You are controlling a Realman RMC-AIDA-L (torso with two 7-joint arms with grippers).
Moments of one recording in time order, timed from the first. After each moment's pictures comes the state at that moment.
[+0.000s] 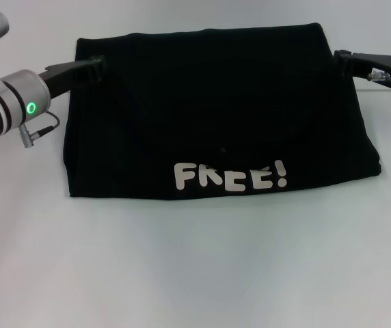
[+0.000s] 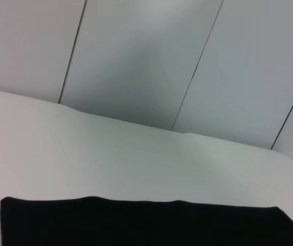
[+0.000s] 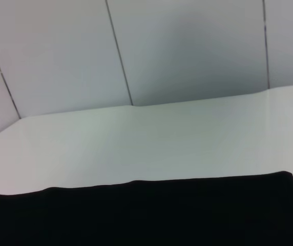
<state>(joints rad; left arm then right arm) -0.89 -2.06 0.20 0.35 2.02 0.75 -1.47 0.94 2.02 -0.25 -0.29 -2.06 -0.64 1.44</state>
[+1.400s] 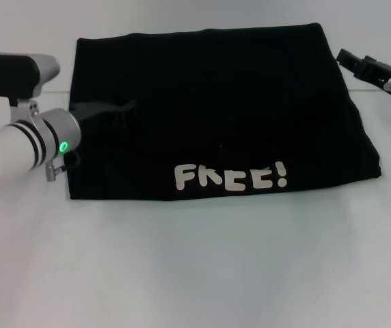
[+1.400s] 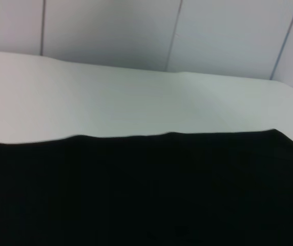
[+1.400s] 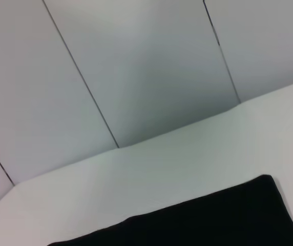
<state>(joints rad) -0.88 -2.12 0.31 0.28 1.97 0.61 -1.32 0.84 2.08 -0.24 -0.31 -1.76 -0.71 1.36</state>
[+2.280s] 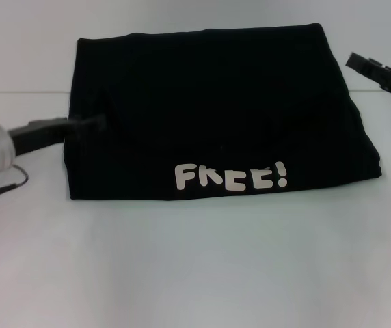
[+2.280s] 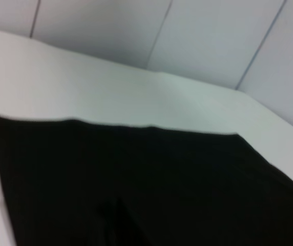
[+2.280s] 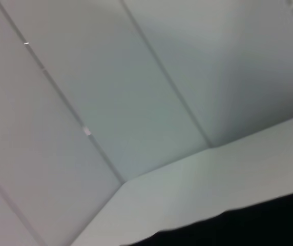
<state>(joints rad) -0.60 -2.09 0.61 0.67 2.02 1.01 -1.80 0.68 1.98 -0.37 -0.36 -1.76 -1.18 1.55</state>
